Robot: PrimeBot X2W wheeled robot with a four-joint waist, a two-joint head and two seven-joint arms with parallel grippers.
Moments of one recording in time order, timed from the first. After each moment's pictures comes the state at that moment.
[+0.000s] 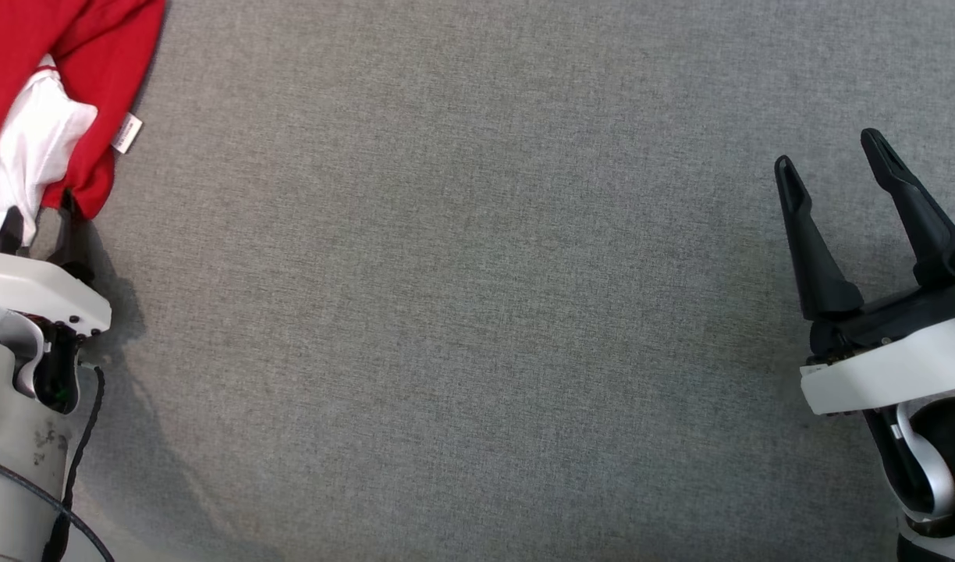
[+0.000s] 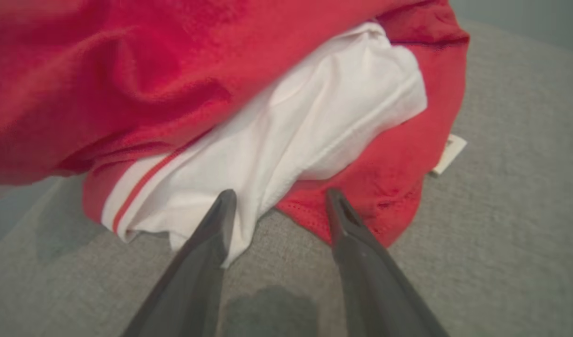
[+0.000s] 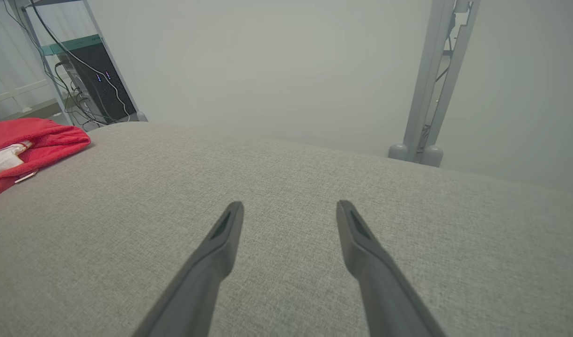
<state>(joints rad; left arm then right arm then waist) -0.78 0.34 -0.13 1.06 -0.65 -0.13 -0.20 -0.27 -0.14 0.06 -0.33 0.13 0.13 0.19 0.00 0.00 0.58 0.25</state>
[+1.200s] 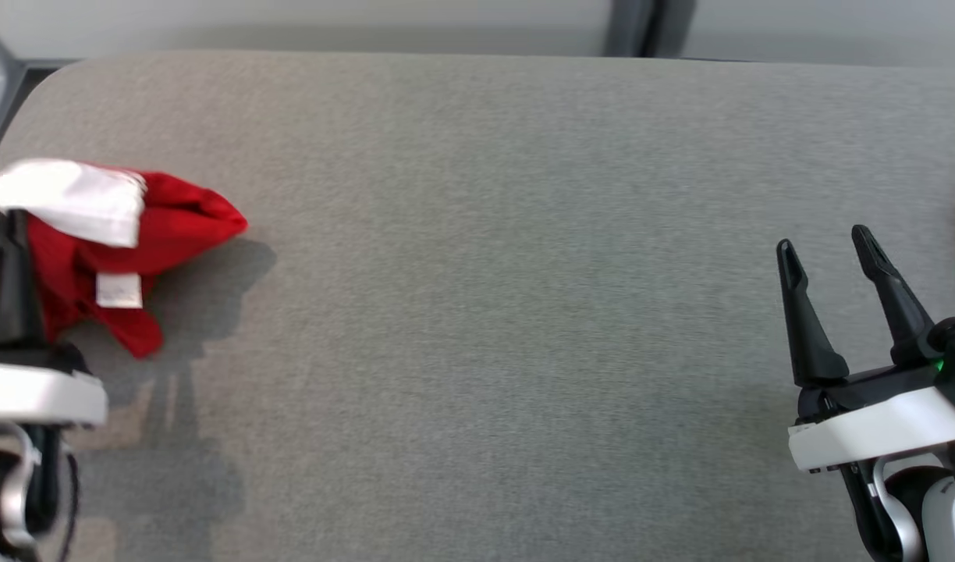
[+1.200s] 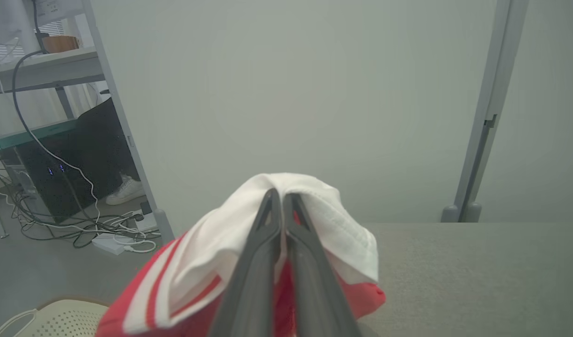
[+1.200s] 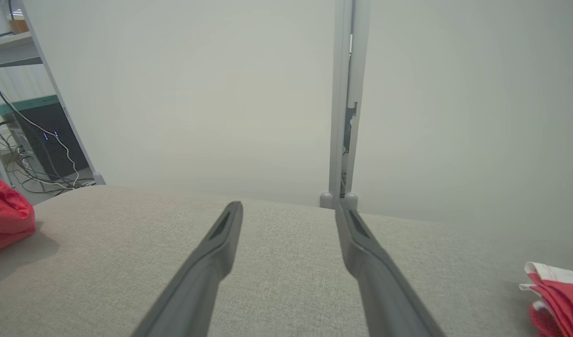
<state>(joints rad) -0.24 0.47 -0.03 0.06 -0.50 0.08 -0.17 -0.13 -0.07 0.00 -0.20 0.14 0.13 0.03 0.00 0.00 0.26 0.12</state>
